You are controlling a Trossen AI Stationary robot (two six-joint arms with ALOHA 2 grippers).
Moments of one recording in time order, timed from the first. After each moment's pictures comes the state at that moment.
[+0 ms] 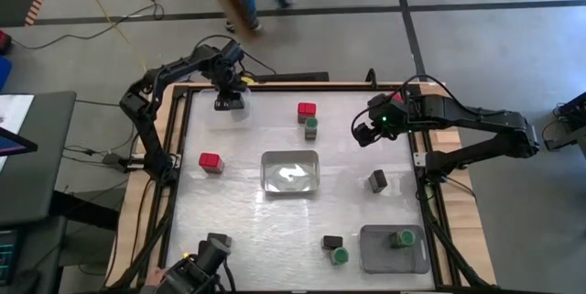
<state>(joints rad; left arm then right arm) 0.95 1.82 1.44 -1.03 -0.01 0.99 -0.16 1.12 1.17 -1.06 0.24 0.82</state>
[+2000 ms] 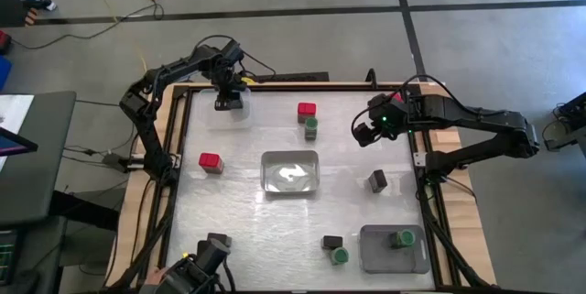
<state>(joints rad) 0.94 1.82 1.44 -1.03 -0.02 0.95 -0.16 1.12 1.17 -1.06 0.24 0.82</state>
